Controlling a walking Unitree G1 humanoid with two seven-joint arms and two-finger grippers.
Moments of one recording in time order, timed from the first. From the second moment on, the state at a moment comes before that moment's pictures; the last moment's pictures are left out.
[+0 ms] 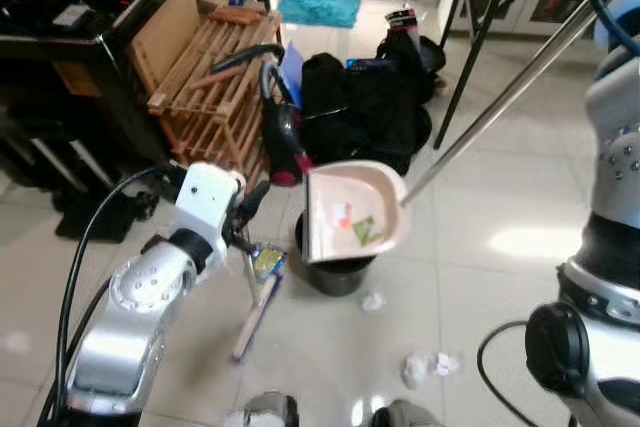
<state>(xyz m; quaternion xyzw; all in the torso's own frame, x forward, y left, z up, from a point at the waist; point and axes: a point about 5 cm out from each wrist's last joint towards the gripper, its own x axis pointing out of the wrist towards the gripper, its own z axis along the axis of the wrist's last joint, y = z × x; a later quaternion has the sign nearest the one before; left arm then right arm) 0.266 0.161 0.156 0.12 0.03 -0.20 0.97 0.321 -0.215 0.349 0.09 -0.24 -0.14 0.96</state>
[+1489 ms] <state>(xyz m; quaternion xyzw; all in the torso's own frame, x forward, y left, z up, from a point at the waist) 0.246 0.171 0.132 0.13 0.08 -0.20 0.97 0.337 -0.114 0.331 -0.04 -0.40 -0.02 0.92</state>
